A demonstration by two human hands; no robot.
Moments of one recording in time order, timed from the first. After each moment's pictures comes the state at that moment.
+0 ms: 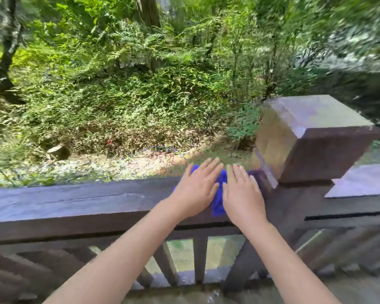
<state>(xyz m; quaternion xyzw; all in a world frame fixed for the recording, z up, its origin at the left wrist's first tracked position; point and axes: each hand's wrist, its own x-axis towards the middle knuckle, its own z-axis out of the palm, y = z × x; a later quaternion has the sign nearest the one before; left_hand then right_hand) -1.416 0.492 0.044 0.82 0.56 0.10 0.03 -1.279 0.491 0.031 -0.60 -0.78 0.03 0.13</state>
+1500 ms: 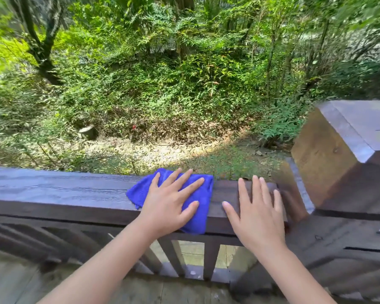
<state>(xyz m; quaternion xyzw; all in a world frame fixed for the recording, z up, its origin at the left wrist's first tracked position) -1.491 0.452 0.020 0.73 0.67 0.09 -0.01 -1.287 0.493 0.011 -0.59 -0.80 0.02 0.08</state>
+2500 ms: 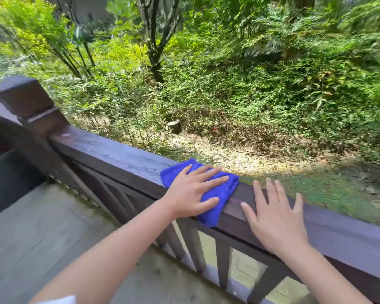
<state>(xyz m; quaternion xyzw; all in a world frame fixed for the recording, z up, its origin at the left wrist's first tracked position) -1.752 0.379 0.015 0.70 0.71 0.08 -0.02 -1.544 0.457 0.012 -0.43 -0.90 0.05 0.03</state>
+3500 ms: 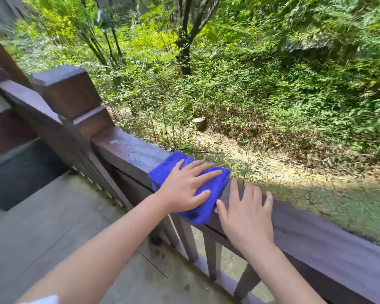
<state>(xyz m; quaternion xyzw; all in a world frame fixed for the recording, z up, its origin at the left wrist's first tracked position) -2.011 0.308 0.019 0.65 0.75 0.08 -0.04 -1.838 0.371 0.020 -0.38 -0.92 0.04 0.09</state>
